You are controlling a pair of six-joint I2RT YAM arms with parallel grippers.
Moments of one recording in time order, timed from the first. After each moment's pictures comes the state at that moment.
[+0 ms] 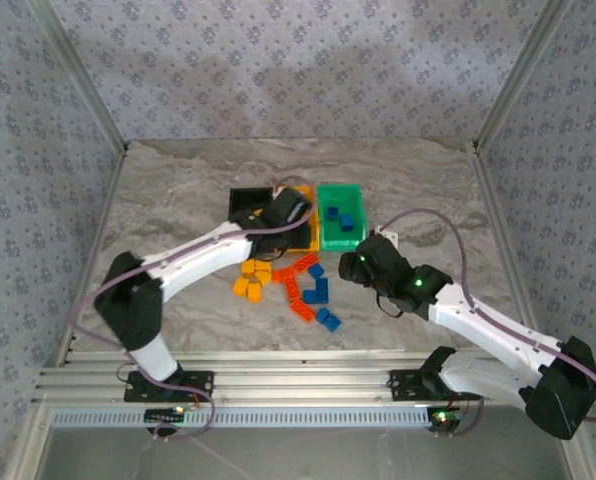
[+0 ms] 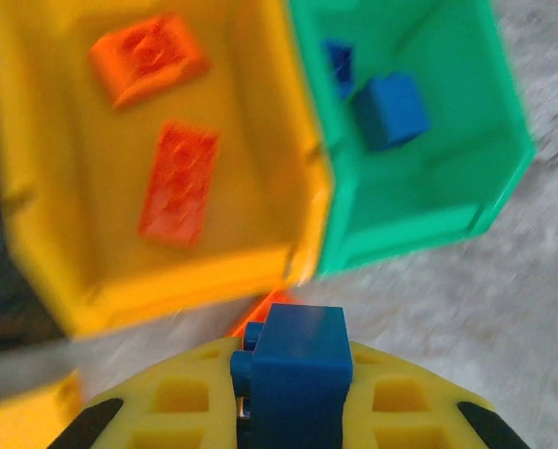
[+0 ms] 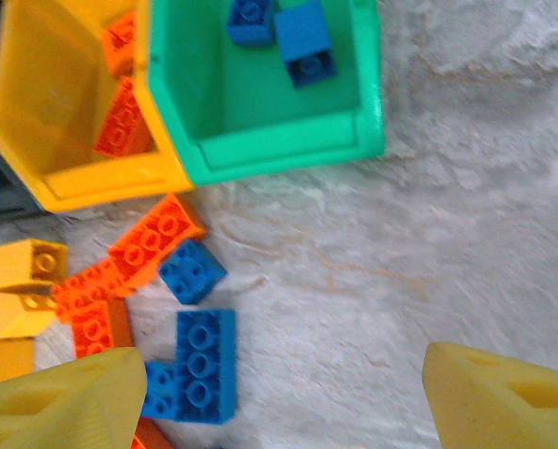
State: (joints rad) left arm -0.83 1.73 1.38 -0.53 -0.14 -0.64; right arm 0.76 1.01 0.74 -0.58 0.30 0.79
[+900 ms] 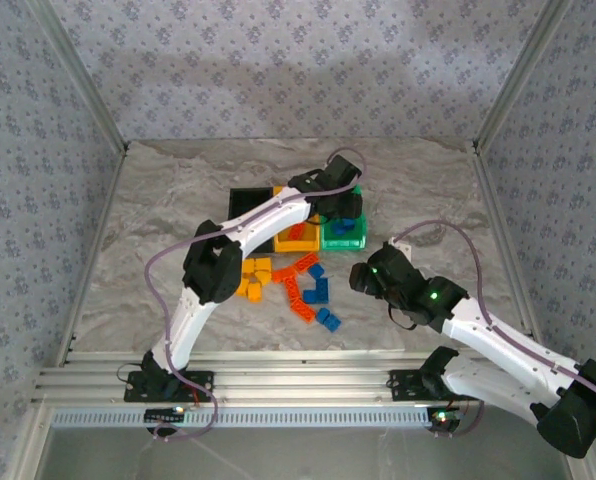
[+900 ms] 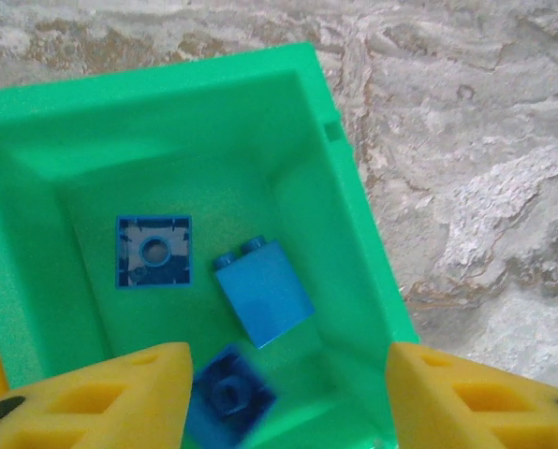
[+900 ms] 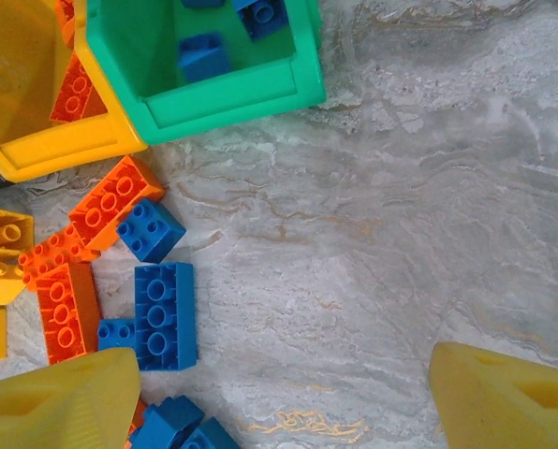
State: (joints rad) left arm -0.82 2.30 2.12 -0.70 -0.06 -0.57; right arm 0.76 0.89 0.68 -0.69 0.28 0.83
